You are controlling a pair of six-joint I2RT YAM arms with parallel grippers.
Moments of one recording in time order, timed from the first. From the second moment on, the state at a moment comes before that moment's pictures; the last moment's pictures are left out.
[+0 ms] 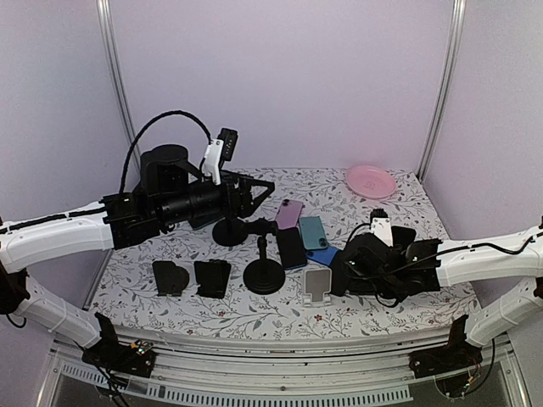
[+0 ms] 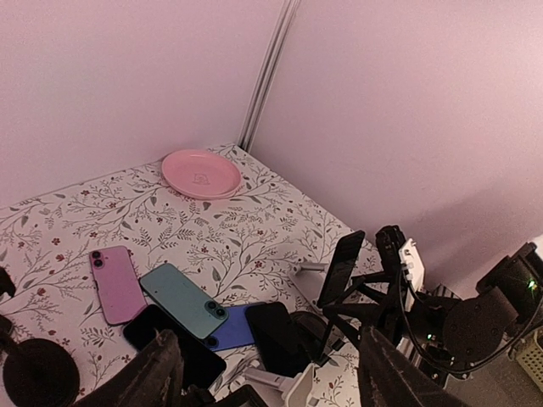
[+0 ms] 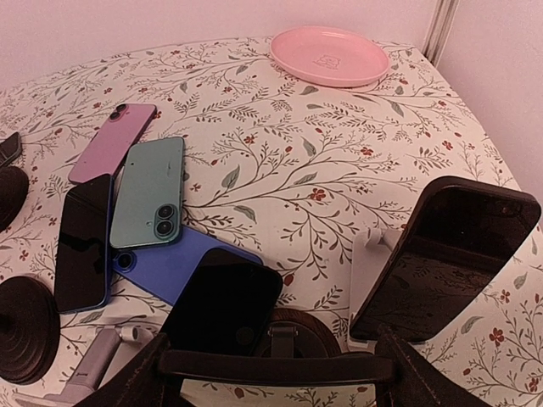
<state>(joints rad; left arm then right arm) -0.92 1.30 1.05 0.09 0.00 -0.34 1.10 1.34 0.77 -0.42 0.93 0.88</state>
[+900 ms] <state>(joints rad) -0.92 1.30 1.05 0.09 0.00 -0.34 1.10 1.30 0.73 -0.38 0.91 0.86</state>
